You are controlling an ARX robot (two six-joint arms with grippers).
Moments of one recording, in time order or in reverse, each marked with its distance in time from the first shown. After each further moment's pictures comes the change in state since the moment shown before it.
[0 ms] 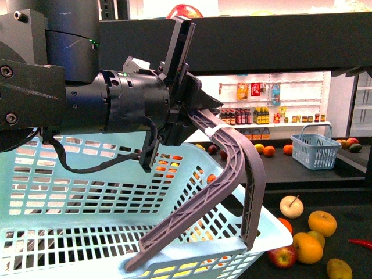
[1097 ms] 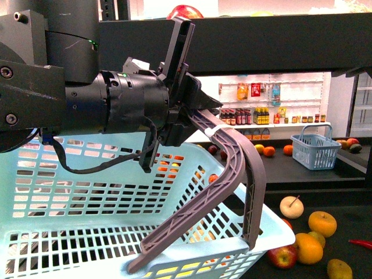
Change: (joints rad) left arm 0.000 0.000 0.000 0.000 0.000 0.000; right arm 0.036 -0.954 -0.605 -0.193 -0.001 -0.065
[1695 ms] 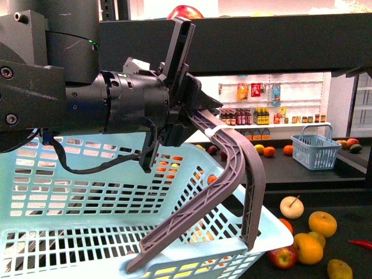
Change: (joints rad) left arm 0.000 0.000 0.000 0.000 0.000 0.000; right arm 0.001 -0.049 -0.045 0.006 0.003 -0.001
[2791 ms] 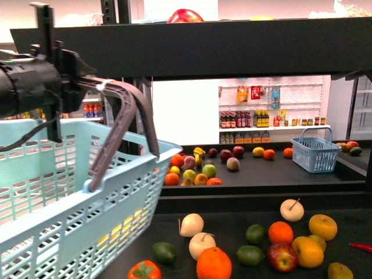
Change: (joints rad) left arm 0.291 0.002 -0.047 0.355 -0.344 -0.257; right arm 0.000 -0.002 0.000 0.000 -0.003 0.000
